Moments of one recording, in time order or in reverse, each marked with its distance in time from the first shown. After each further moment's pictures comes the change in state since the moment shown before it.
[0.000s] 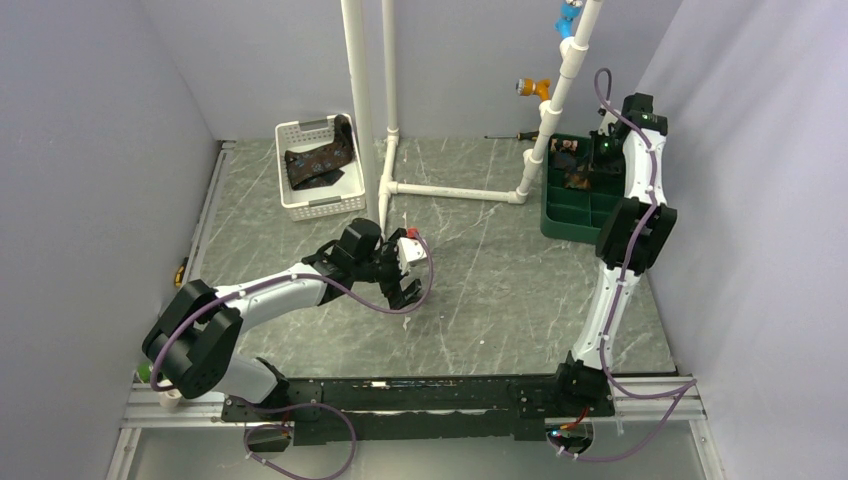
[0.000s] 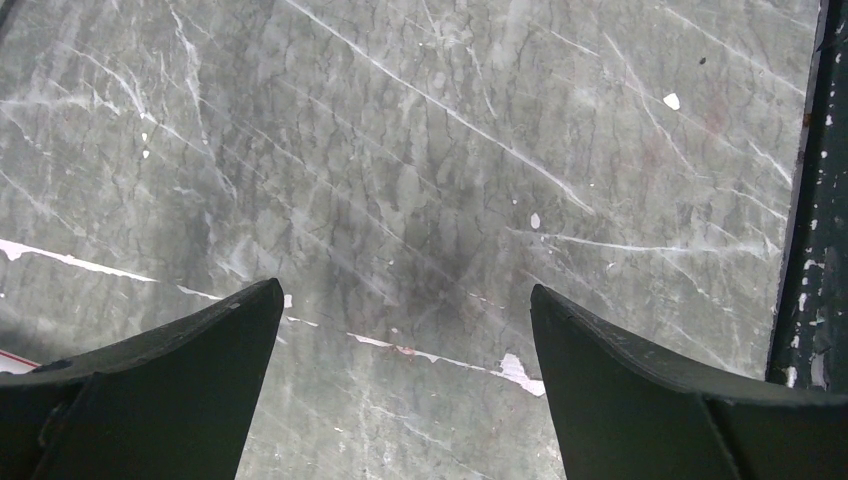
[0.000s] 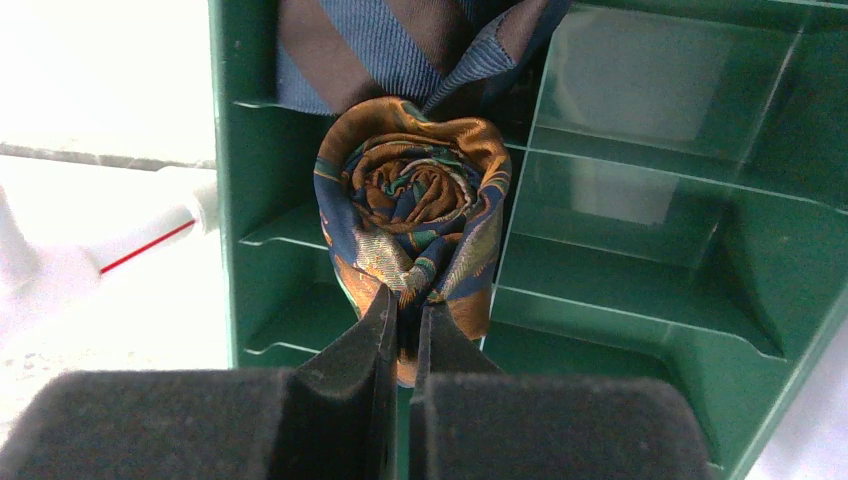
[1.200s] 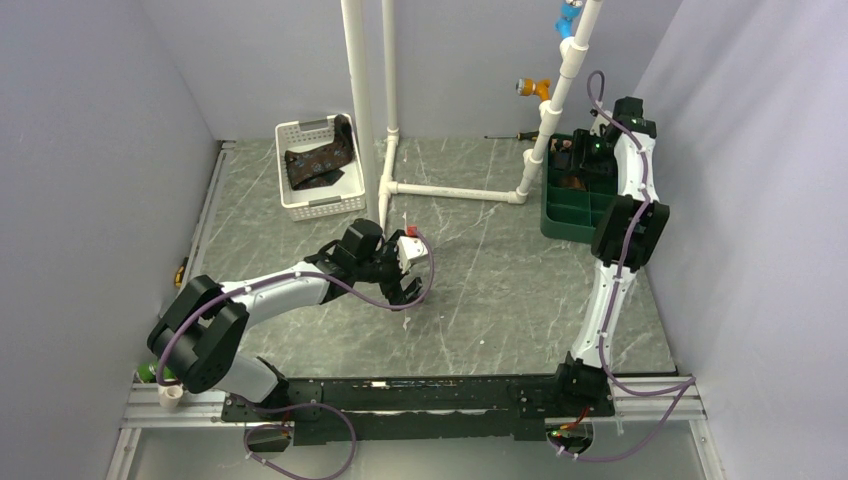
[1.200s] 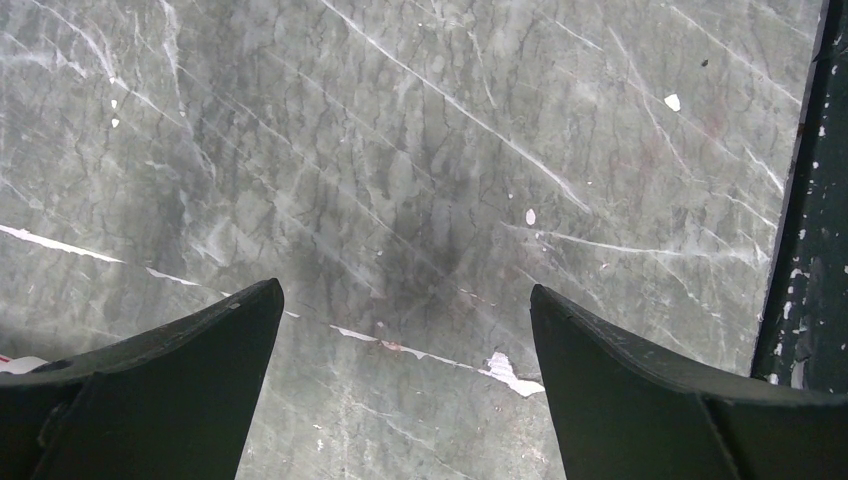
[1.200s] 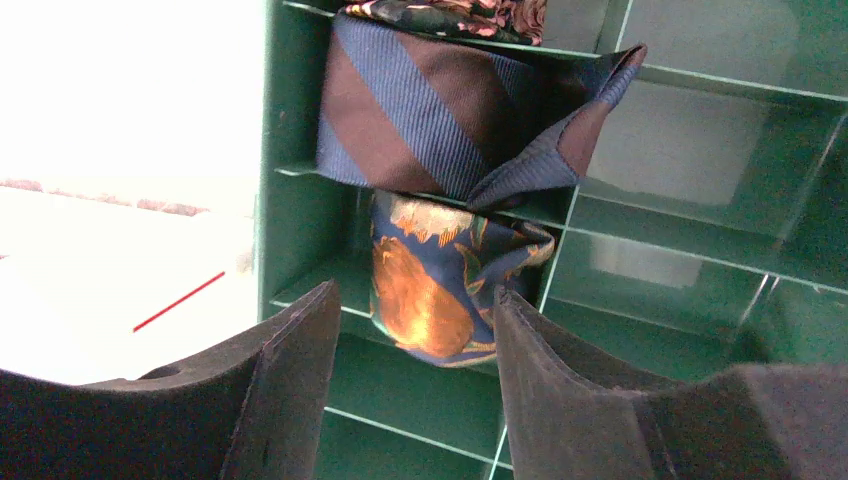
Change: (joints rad) left arm 0.006 0.032 0.000 0.002 0.000 -0.053; right arm 0.013 0.044 -0.002 0.102 -0.055 0.032
